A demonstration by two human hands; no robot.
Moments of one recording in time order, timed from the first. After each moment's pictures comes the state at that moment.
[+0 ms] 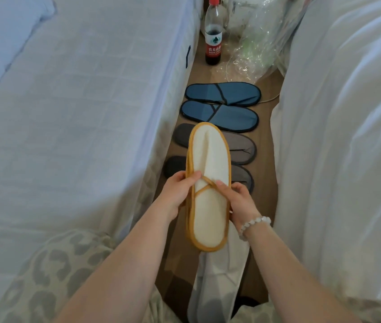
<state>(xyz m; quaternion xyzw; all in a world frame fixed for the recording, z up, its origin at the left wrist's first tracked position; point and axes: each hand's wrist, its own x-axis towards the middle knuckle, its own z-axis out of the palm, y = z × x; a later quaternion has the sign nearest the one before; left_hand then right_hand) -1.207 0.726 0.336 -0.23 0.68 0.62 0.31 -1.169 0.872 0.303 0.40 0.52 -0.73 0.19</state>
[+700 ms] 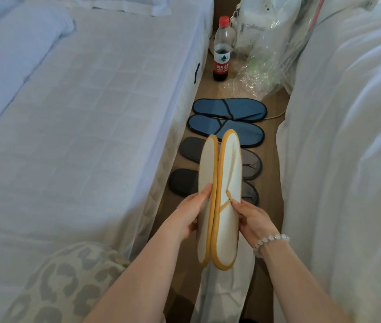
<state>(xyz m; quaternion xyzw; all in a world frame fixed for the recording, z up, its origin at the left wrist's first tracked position) -1.198 0.735 0.338 -0.25 0.61 0.64 0.40 -1.170 0.887 0.309 0.38 0.49 -0.76 0.21</state>
